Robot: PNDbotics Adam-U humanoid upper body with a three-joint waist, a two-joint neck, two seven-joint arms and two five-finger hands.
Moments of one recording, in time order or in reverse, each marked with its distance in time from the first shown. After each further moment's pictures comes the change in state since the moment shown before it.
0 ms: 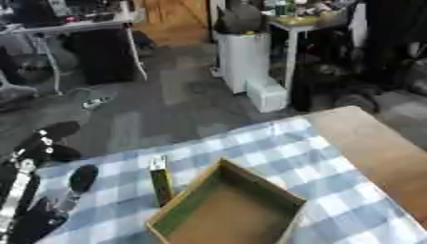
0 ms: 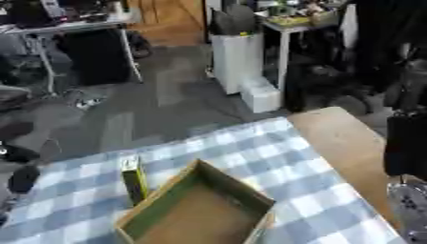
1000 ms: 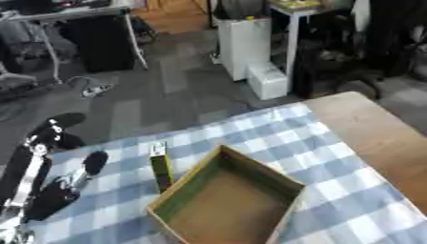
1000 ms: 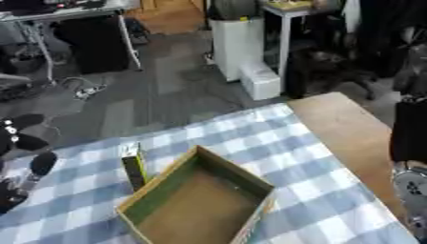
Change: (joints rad) left arm -0.049 0.048 -0.001 0.100 -0.012 -0.053 0.013; right arm -0.003 -0.008 -0.001 0.000 -0.018 -0.009 -0.009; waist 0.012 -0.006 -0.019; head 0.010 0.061
